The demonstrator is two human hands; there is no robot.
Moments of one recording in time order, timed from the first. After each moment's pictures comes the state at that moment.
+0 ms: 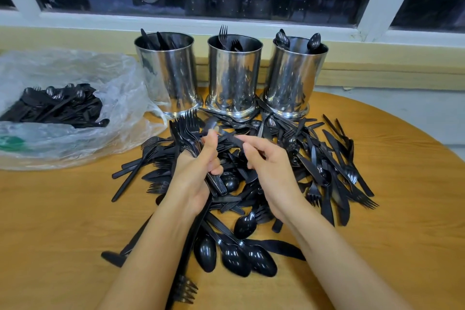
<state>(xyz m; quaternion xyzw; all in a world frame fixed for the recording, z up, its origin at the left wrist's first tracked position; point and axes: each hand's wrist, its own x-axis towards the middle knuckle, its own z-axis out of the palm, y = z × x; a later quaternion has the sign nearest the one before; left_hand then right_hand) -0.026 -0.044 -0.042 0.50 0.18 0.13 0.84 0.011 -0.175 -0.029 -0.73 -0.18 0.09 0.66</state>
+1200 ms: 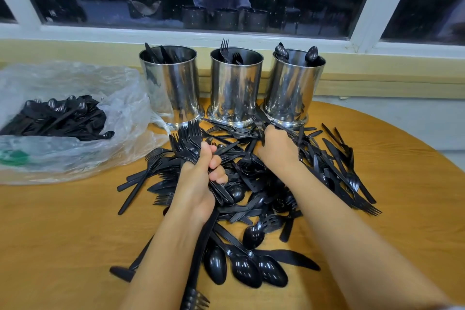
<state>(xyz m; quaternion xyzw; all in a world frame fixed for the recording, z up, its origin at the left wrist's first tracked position) -0.027 -0.040 -0.036 0.42 0.19 0.15 0.88 0.110 -0.152 -0.043 -0.98 -0.13 -0.02 0.17</state>
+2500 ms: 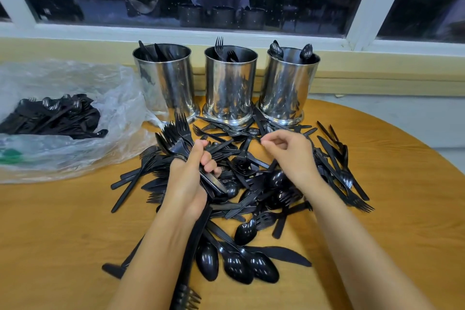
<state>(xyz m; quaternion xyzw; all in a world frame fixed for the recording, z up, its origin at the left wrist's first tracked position) -0.028 -0.043 -0.032 0.41 0.20 0.18 0.87 0.075 -0.199 -0.031 -0.87 -0.17 -0.04 0.47</state>
